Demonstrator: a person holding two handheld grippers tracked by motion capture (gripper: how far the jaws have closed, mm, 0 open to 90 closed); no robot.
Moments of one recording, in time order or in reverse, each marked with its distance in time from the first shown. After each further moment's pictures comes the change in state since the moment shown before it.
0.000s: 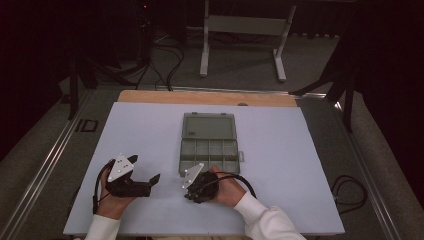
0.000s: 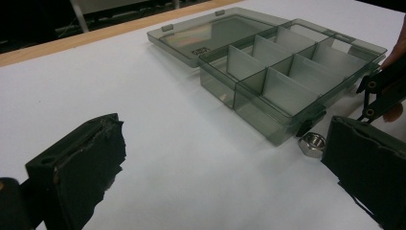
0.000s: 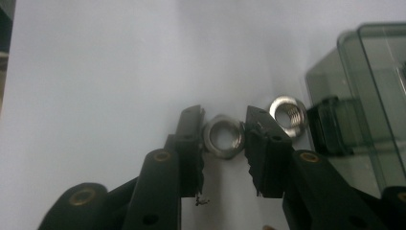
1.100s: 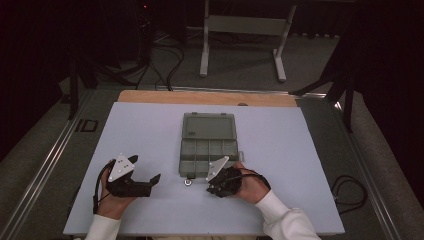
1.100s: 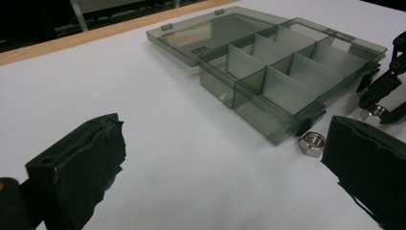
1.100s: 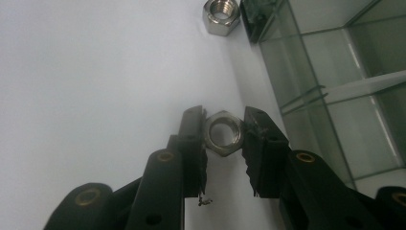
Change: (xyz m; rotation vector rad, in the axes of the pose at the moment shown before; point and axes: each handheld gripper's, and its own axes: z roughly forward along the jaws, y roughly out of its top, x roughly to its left) left arm -0.001 0.000 0.001 0.001 0.000 -0.002; right arm -0.017 -0.044 -0.041 0.039 -0.052 0.105
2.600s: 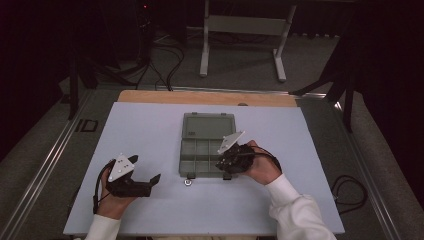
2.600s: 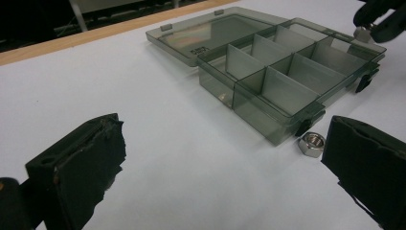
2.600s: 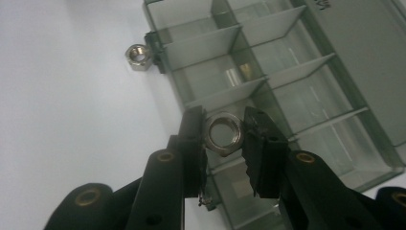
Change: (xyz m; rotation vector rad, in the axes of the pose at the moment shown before) left arm 0.000 0.000 0.000 0.000 -0.003 0.000; right arm -0.047 0.011 -0.055 -0.042 -0.096 0.125
